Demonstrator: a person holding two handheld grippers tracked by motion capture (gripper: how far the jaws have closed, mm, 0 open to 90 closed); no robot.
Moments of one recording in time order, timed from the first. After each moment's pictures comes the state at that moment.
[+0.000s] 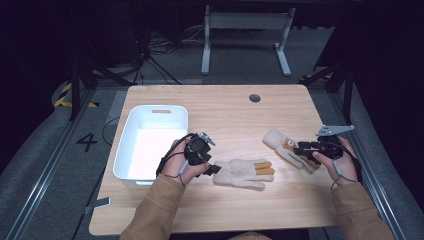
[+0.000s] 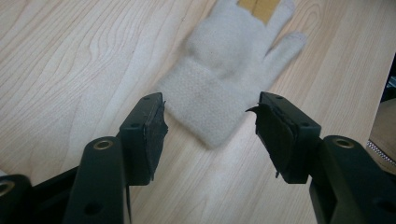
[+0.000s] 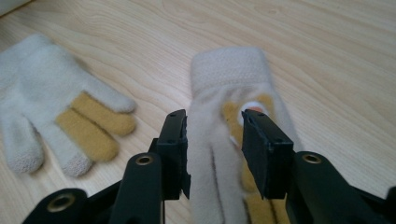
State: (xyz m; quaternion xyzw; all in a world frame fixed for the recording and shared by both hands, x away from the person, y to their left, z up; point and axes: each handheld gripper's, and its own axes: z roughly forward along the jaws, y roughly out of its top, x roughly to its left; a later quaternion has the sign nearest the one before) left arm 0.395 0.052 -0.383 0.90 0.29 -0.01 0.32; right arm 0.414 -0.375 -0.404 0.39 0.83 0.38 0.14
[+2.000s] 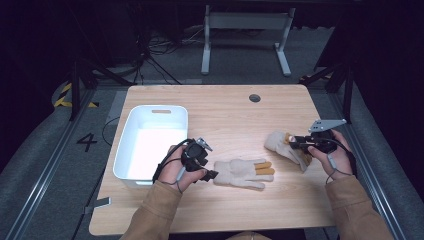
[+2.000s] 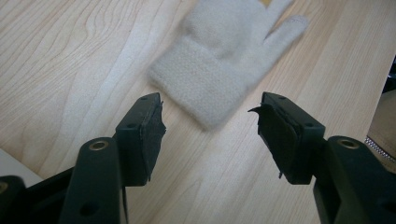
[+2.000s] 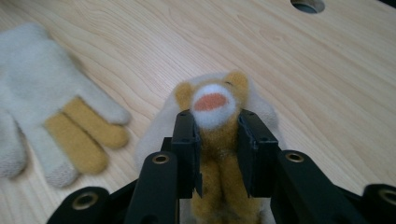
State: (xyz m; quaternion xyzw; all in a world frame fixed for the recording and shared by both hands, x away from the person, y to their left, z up) left arm 0.382 0.059 -0.388 0.90 0.30 -0.01 0.31; right arm 0.427 -0.358 -0.390 0.33 0.86 0.35 0.17
